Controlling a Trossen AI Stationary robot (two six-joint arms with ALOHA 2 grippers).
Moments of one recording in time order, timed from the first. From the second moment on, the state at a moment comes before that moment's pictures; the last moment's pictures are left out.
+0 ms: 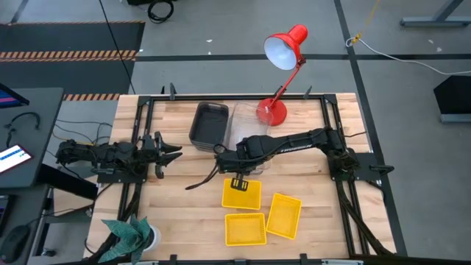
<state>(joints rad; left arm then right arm) -0.18 0.01 0.07 -0.08 -0.39 -0.20 0.17 2.14 2.16 -1.39 0.17 0.43</state>
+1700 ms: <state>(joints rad) -0.18 0.01 0.12 -0.16 -0.37 -0.17 0.39 2.11 2.17 -1.33 0.17 0.69</state>
